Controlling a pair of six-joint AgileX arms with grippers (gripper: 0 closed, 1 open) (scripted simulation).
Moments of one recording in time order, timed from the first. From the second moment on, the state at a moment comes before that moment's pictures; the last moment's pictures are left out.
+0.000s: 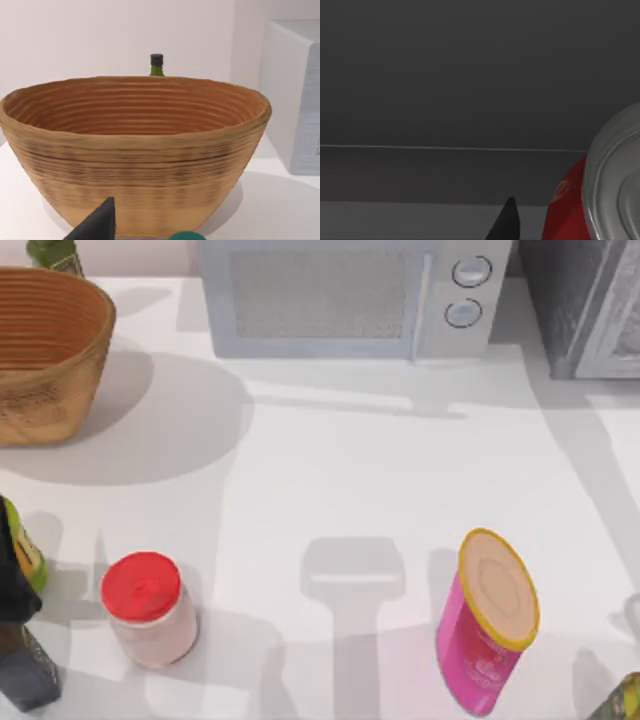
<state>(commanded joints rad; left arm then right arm) 0.00 0.00 0.00 0.00 0.00 0.00 0.18 1.54 1.97 -0.51 0.17 0.02</state>
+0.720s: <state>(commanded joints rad) 0.00 0.00 0.00 0.00 0.00 0.00 0.10 2.08 2.76 -0.68 0.12 0.02</state>
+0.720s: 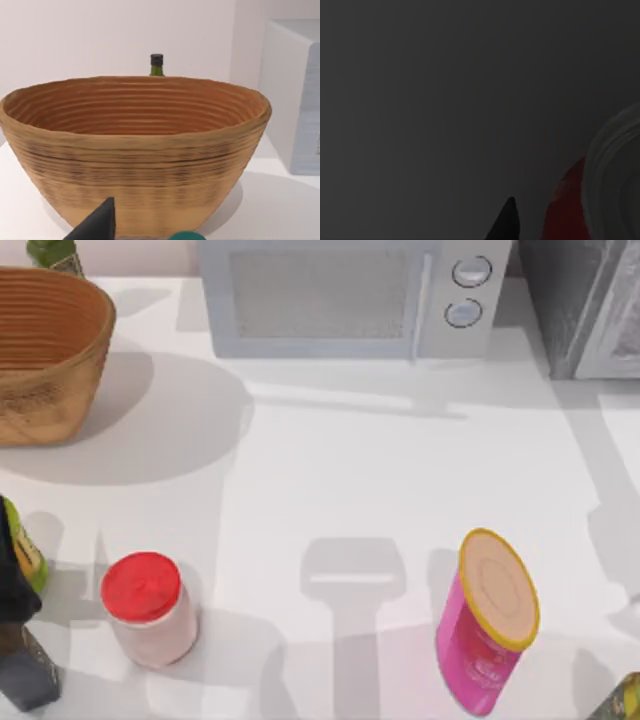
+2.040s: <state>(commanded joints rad) 0.00 0.00 0.00 0.00 0.00 0.00 0.10 2.09 2.77 -0.68 0.12 0.02</state>
